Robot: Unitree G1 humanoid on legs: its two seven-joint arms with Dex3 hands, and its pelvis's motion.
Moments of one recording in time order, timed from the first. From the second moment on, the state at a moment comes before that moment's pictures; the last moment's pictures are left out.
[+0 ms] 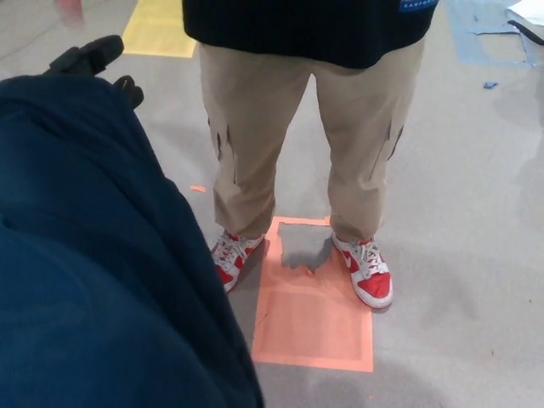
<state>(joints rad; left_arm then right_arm) -0.80 0.37 0.28 0.90 -0.18 -0.01 -0.41 -0.38 -0.64 0.46 1.22 -0.54 -0.11 0.28</state>
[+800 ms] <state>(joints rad) -0.68 0.33 0.27 0.64 -0.23 0.04 -0.42 -0.36 -0.48 0.38 1.31 -0.53 0.00 -0.02</state>
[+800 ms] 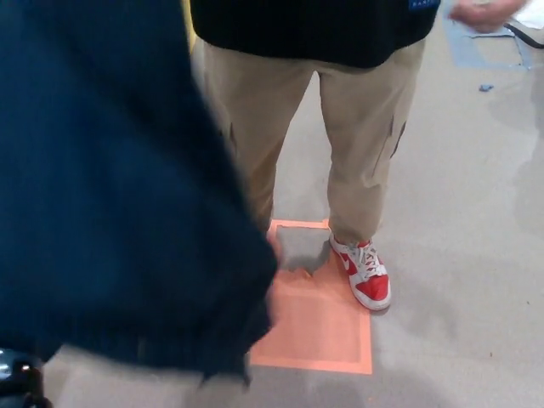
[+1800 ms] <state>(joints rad) -0.24 0.42 0.20 1.18 -0.16 -0.15 -0.39 -0.35 -0.44 0.14 1.26 -0.42 -0.05 -0.05</state>
